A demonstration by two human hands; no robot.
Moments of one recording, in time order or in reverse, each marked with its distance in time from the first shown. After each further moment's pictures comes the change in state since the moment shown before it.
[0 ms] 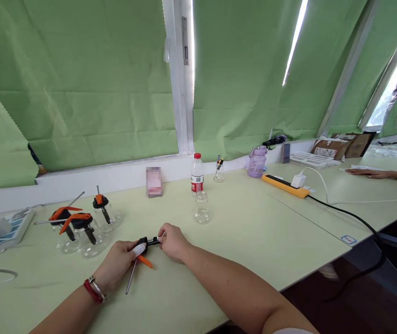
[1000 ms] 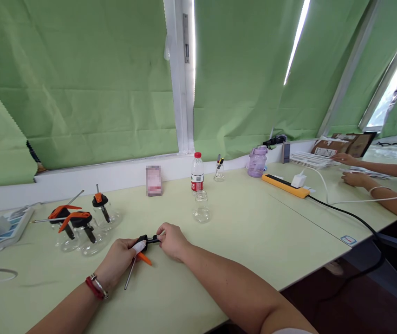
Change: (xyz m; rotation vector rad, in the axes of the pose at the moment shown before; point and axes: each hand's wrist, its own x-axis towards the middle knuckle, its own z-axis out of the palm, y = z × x) left_hand 0.004 -0.002 0.002 -0.022 0.026 -0.005; right_hand 0.000 0.001 0.000 -0.028 0.001 -0.015
